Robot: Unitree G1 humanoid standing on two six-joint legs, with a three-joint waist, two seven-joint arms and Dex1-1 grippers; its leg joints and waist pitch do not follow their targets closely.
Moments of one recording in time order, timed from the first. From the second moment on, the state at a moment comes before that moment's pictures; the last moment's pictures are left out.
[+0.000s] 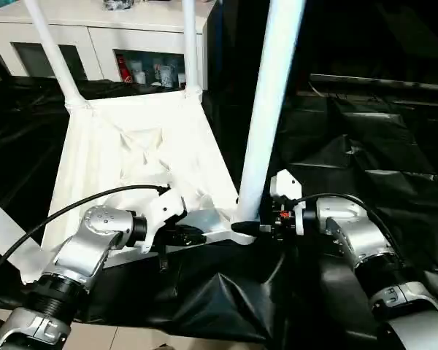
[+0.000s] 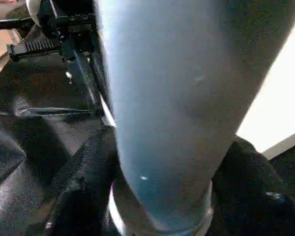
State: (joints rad) left arm -0.41 0.48 -0.27 0.32 -0.09 0.24 -1.16; right arm -0.60 -0.30 0.18 0.71 0.11 -0.07 1.23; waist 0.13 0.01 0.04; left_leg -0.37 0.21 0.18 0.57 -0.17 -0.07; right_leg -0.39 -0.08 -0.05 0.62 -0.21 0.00
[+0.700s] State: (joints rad) left arm -0.58 0.18 -0.23 0.56 -0.01 0.36 -0.73; right arm -0.65 -0.06 -0.01 0.82 0.08 0.08 0.44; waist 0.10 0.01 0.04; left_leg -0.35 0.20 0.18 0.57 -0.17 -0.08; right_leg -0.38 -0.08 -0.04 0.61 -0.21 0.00
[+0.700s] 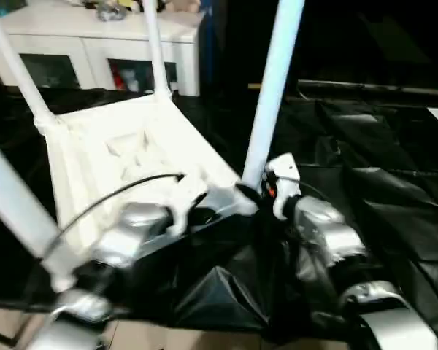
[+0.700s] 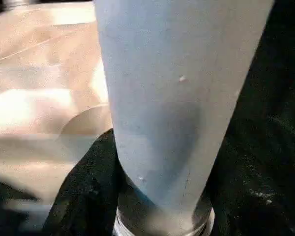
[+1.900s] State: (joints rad) left arm -0.40 0.45 -0.26 0.29 -0.08 0.32 -1.11; right arm -0.59 -0.29 0.18 0.69 0.07 -0.03 1.16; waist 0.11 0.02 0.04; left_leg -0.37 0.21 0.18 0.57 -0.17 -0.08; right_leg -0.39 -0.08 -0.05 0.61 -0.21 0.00
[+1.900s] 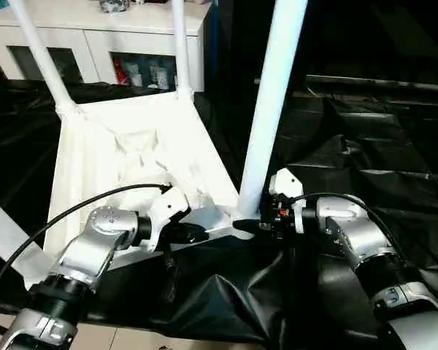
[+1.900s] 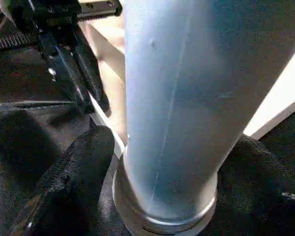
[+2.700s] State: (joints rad) left arm -0.40 0.43 -0.26 0.29 -0.09 0.33 -1.08; right arm -0.57 -0.25 0.15 0.72 0.09 -0.01 1.09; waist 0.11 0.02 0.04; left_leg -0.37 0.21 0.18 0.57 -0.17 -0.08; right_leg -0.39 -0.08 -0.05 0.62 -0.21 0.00
